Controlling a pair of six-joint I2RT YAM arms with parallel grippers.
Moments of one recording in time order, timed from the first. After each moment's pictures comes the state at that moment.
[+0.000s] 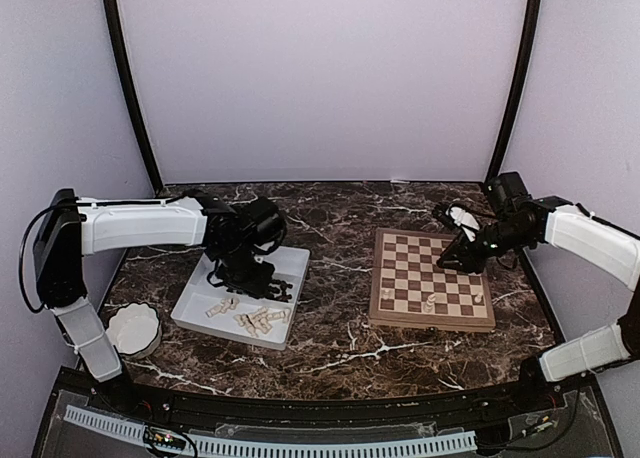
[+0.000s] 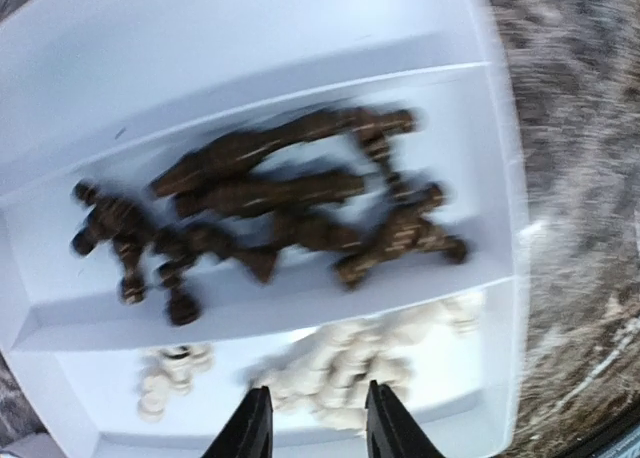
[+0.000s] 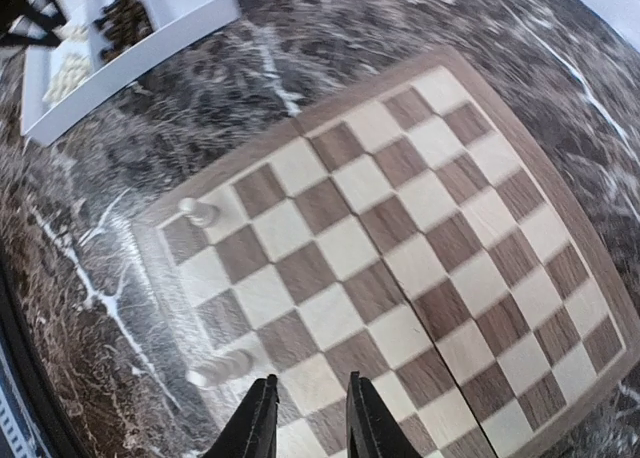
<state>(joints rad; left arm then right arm) -0.87 1.77 1.36 -0.92 -0.12 -0.42 0.19 1.26 0.89 -0.68 -0.52 -0.54</state>
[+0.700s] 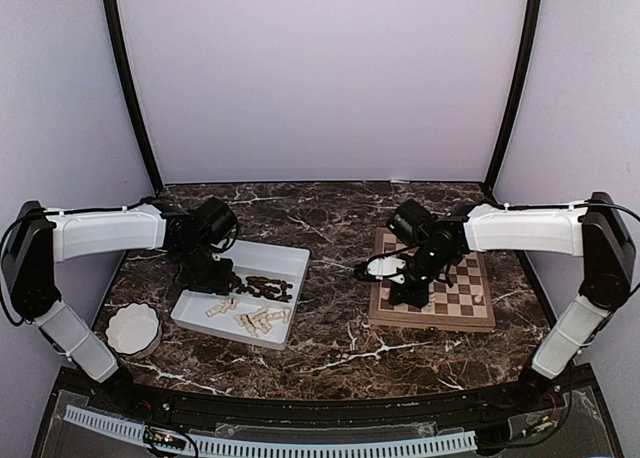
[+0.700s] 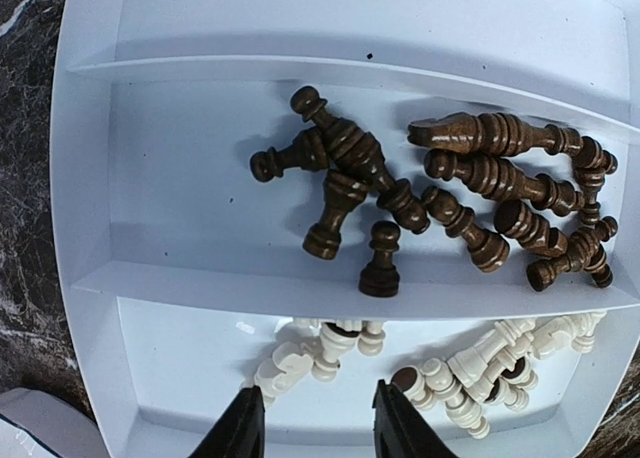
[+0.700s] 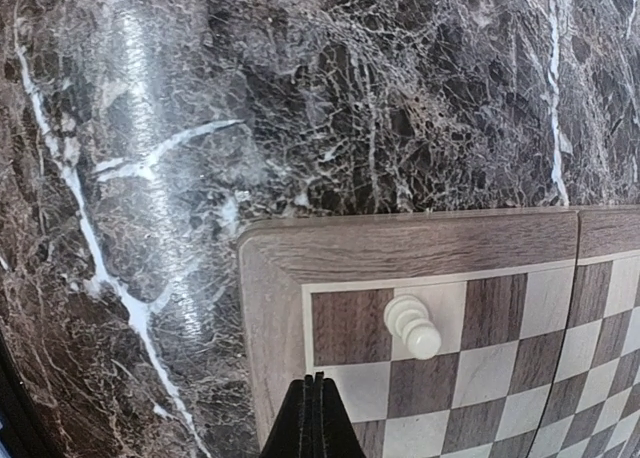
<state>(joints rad) -0.61 1.56 1.05 -0.85 -0.11 -0.54 0.77 1.62 1.09 -0.75 -0.17 -0.61</state>
